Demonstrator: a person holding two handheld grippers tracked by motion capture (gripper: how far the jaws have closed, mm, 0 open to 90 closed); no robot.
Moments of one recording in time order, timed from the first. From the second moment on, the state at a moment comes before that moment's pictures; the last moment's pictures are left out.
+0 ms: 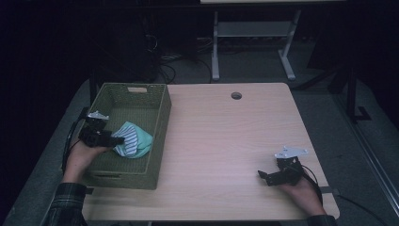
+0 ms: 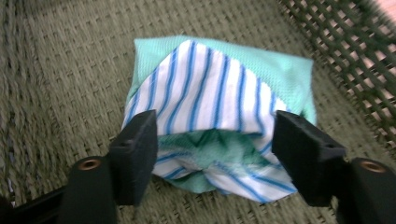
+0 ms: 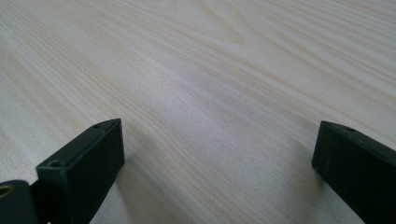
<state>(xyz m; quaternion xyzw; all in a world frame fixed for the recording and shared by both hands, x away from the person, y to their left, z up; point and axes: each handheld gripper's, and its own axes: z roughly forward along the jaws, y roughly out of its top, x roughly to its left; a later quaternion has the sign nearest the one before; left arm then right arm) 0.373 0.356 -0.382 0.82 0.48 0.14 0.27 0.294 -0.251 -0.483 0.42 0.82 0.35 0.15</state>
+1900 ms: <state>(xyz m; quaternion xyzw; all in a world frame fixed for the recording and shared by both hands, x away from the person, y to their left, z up) 0.334 0.125 -0.355 0.86 0.29 0.10 0.41 0.294 -0.251 -0.483 0.42 0.82 0.35 0.15</state>
